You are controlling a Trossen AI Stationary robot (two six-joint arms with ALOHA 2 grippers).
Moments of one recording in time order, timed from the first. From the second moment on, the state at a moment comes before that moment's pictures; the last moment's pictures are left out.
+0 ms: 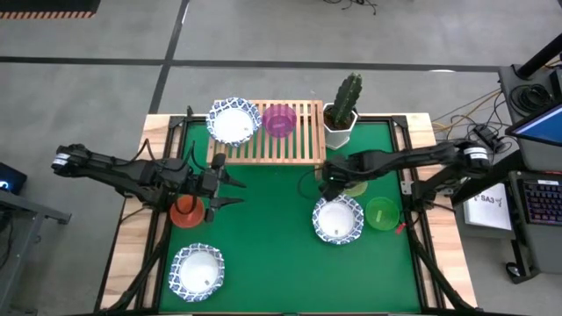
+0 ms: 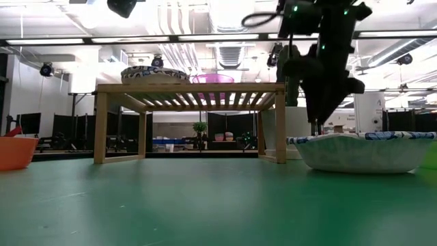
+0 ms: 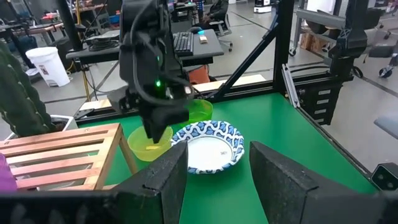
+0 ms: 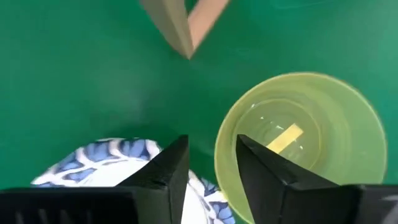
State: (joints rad) left arm -0.20 0.86 0.71 -0.03 -0.10 0.09; right arm -0.07 1.47 1.01 -0.85 0.15 0.87
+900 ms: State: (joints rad) left arm -0.20 0.86 0.71 -0.01 -0.13 0.09; right arm -0.09 1.57 1.01 -0.93 0.18 0.83
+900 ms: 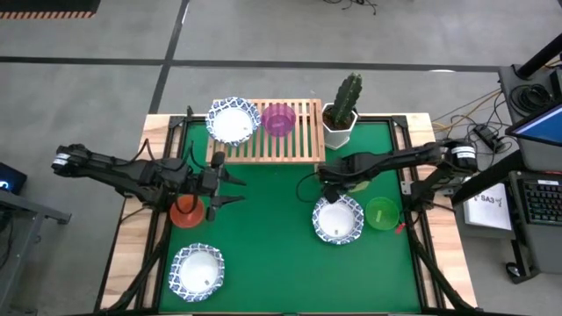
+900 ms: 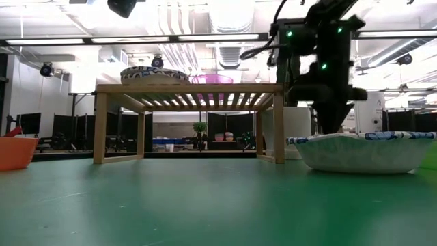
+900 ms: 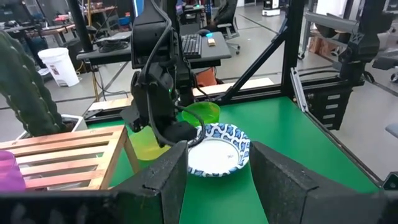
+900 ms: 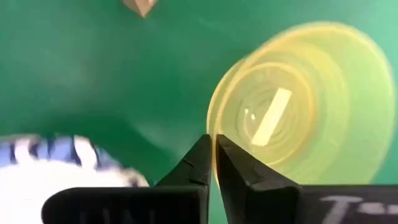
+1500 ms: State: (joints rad) left arm -0.20 0.86 0.71 0.02 -0.20 0.03; right arm 0.00 1.16 1.28 -1.03 0.18 0.54
